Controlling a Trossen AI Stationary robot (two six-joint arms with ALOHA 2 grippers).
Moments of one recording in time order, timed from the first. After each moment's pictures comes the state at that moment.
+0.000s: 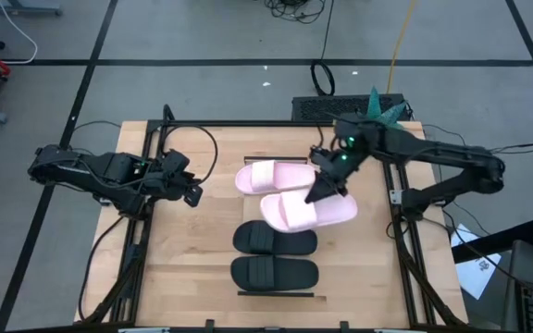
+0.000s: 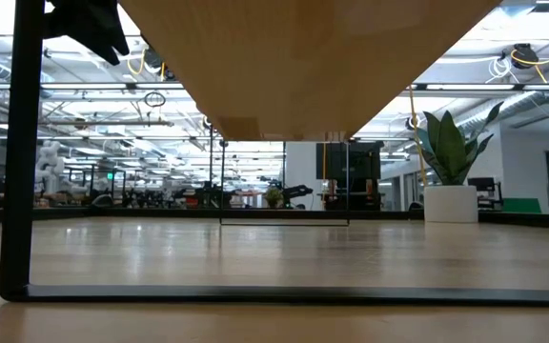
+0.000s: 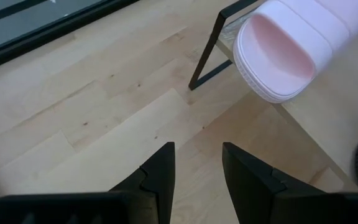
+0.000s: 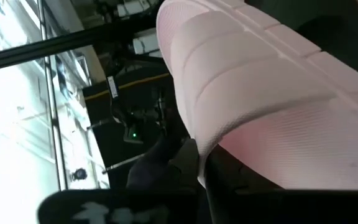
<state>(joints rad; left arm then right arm) -0.20 1.03 1.12 -1.16 -0.50 -1.02 -0.20 1.28 1.27 -0.42 -0.92 1.48</state>
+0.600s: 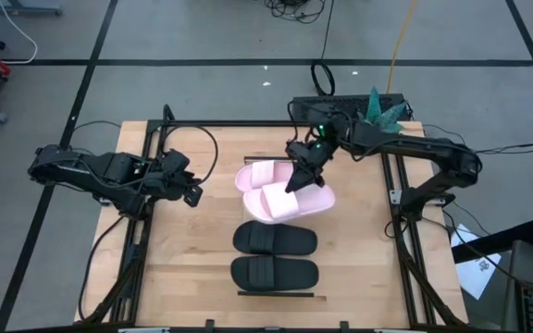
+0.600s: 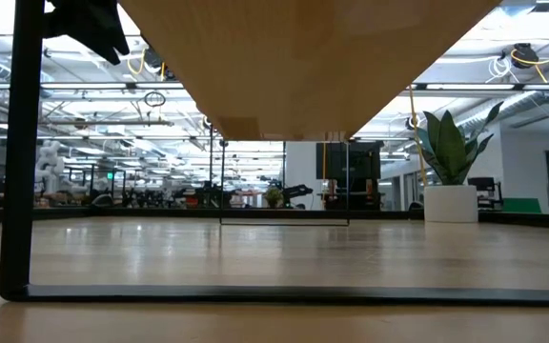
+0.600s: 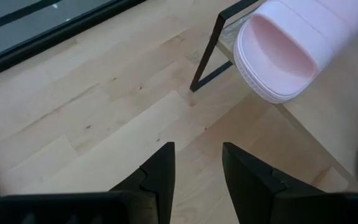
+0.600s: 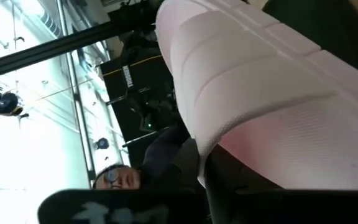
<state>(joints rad) -0.20 1.03 1.12 -1.16 -0.51 -1.00 -0.32 1.50 1.27 -0.14 -1.18 1.53</state>
